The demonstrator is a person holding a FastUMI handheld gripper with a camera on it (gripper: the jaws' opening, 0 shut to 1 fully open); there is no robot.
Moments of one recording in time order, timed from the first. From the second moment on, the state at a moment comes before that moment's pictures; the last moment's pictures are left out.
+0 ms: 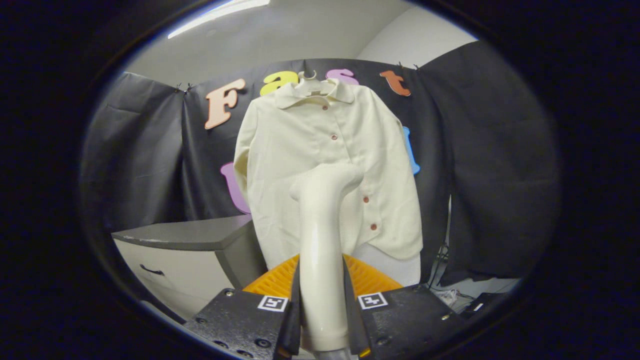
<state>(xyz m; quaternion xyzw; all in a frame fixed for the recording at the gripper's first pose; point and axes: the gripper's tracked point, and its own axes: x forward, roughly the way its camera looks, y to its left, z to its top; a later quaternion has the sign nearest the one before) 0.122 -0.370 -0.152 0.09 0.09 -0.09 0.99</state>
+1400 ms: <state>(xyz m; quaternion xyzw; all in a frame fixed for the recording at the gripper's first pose) 0.288 -0.484 -0.075 0.13 -0.01 -0.16 0.98</state>
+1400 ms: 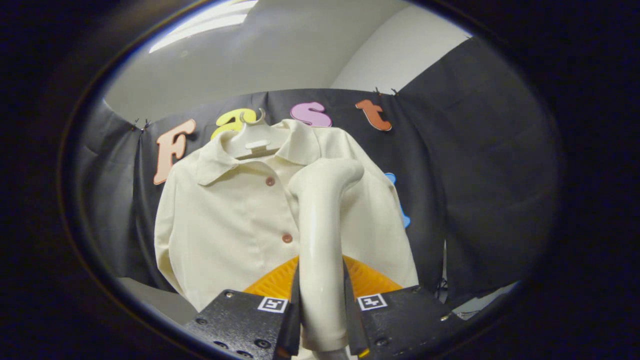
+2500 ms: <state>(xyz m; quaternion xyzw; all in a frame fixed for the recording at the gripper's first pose) 0.210 -0.473 -0.259 0.15 0.12 -0.17 0.97</state>
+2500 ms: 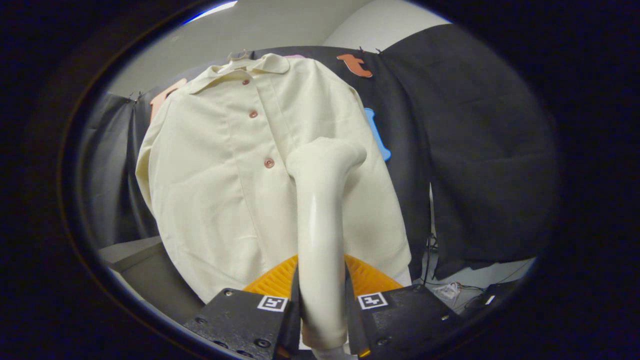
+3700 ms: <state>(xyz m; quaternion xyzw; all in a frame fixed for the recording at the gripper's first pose) 0.122 -0.389 -0.270 0.19 0.16 -0.15 0.96</state>
